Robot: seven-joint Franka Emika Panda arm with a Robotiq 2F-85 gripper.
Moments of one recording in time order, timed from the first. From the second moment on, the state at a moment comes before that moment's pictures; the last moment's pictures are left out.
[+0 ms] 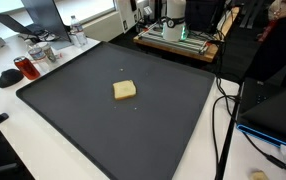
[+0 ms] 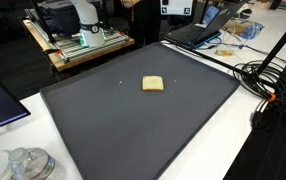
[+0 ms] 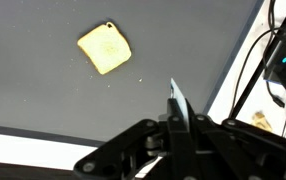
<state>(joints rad) 0.10 -0.09 0.00 -2.03 0.15 2.00 -0.26</state>
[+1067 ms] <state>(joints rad) 0.10 -0.04 0.01 -2.03 0.03 2.03 -0.18</state>
